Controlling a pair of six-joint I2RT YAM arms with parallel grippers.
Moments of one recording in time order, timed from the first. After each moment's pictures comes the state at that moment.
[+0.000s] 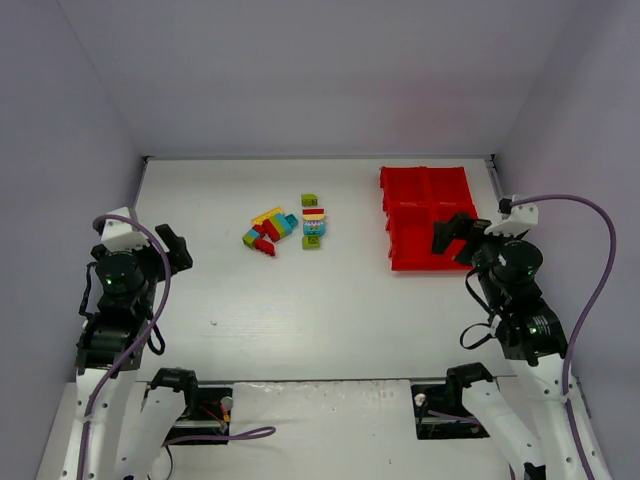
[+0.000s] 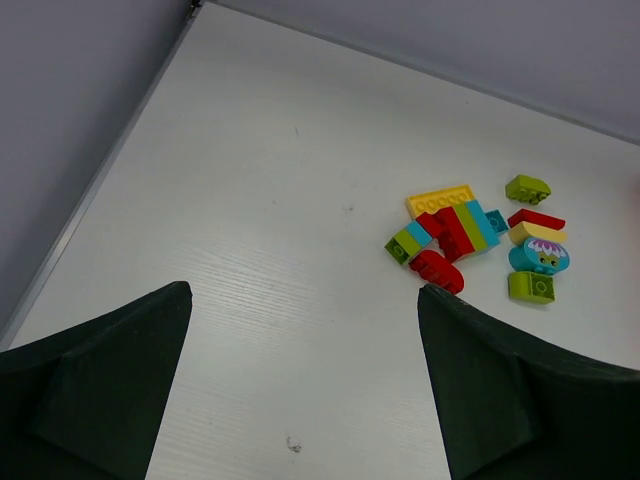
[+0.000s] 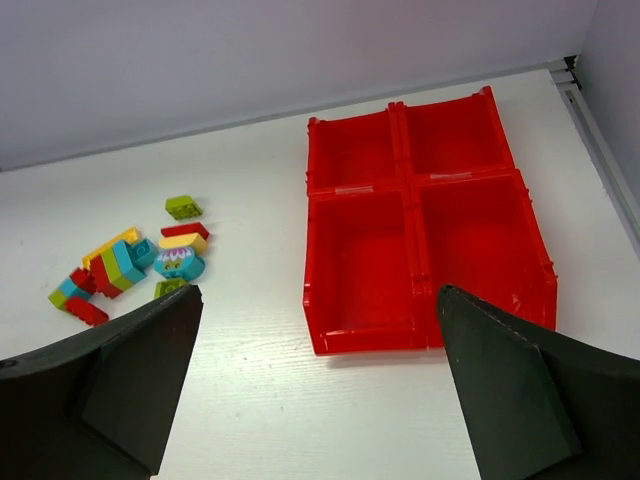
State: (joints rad) left arm -0.08 0.59 0.89 -0.57 -0.24 -0.27; right arm 0.20 0.63 0.88 -0.41 0.14 0.27
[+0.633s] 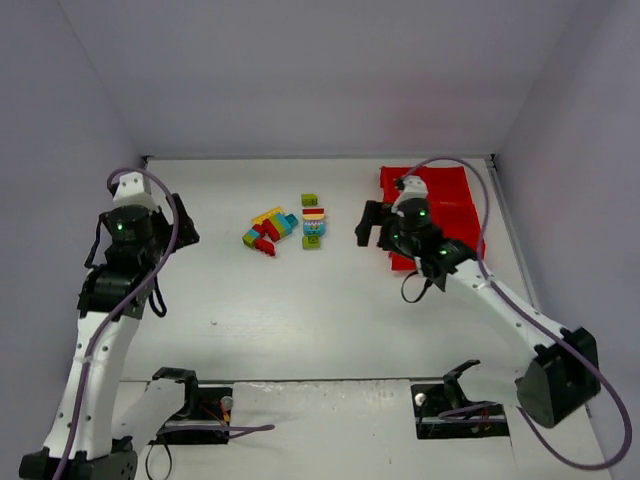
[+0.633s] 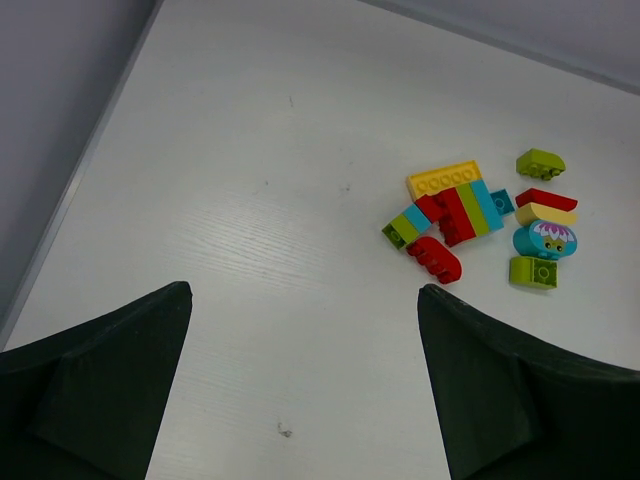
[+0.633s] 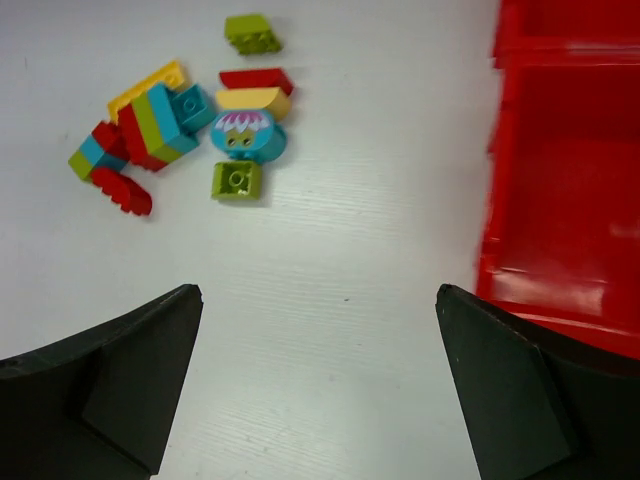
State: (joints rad) left arm -0.10 0.82 1.07 -0.67 -0.24 -0.29; right arm 0.45 1.17 0.91 -0.25 0.11 0.43
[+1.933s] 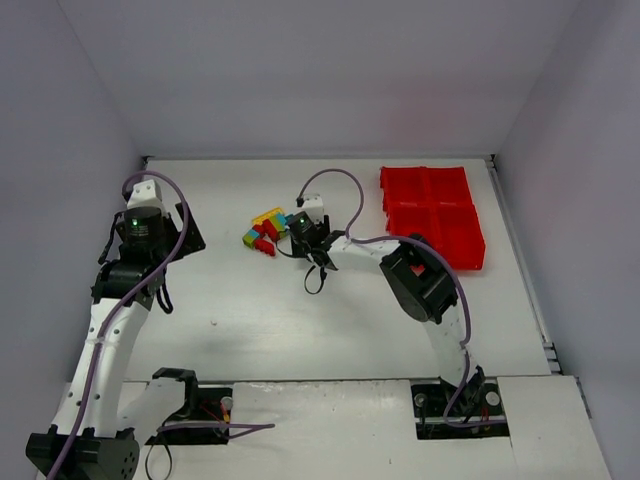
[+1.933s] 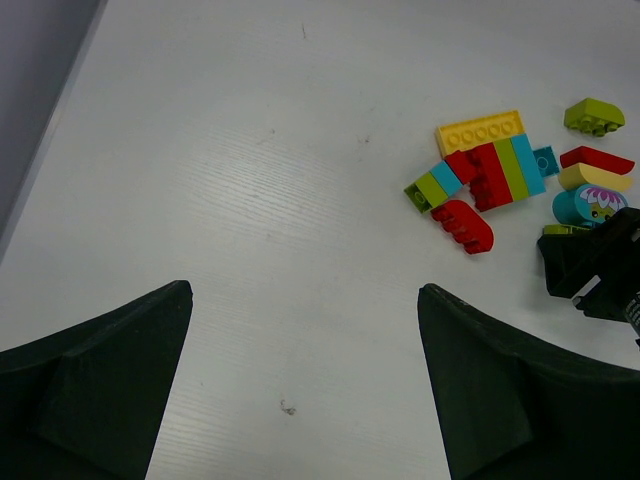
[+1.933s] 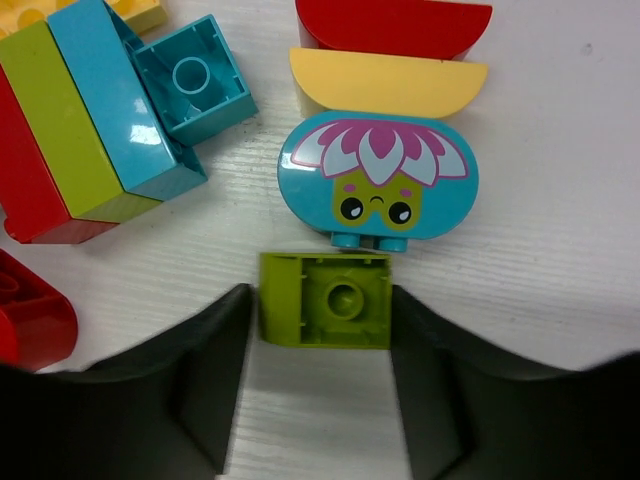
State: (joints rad) left arm -0.08 0.93 1.04 -0.68 -0.22 -0.33; right arm 0.79 2.16 1.42 -0.05 0.47 0.47
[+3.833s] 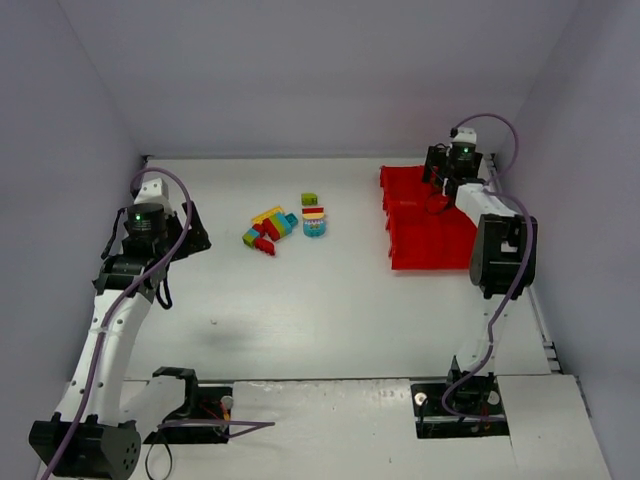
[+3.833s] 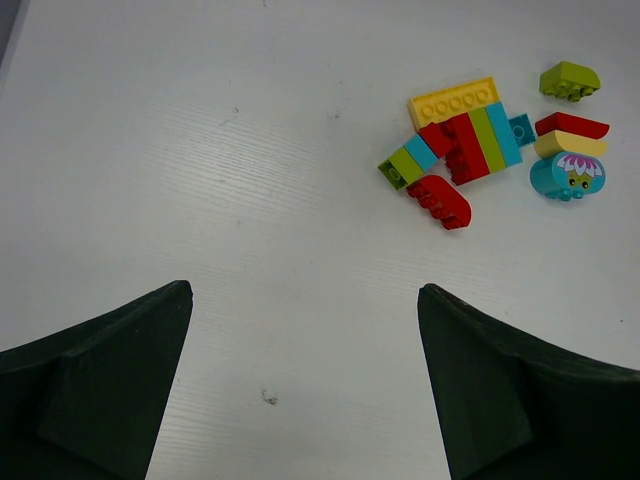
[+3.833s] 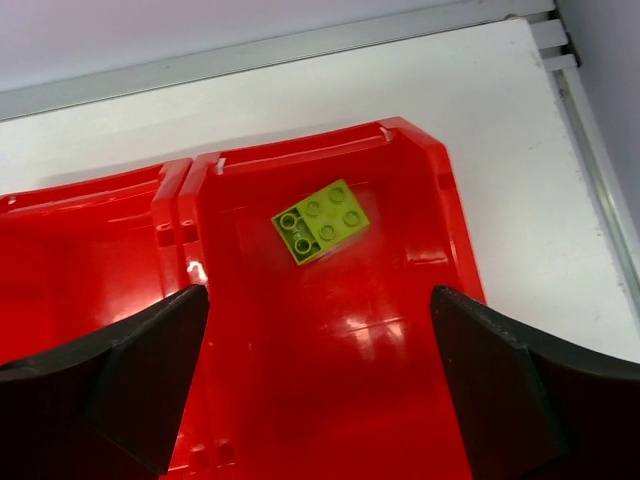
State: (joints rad) left arm -0.07 0.97 1.04 -0.67 -0.12 -0.33; right arm -0.05 2.09 1.52 0.04 0.14 0.07
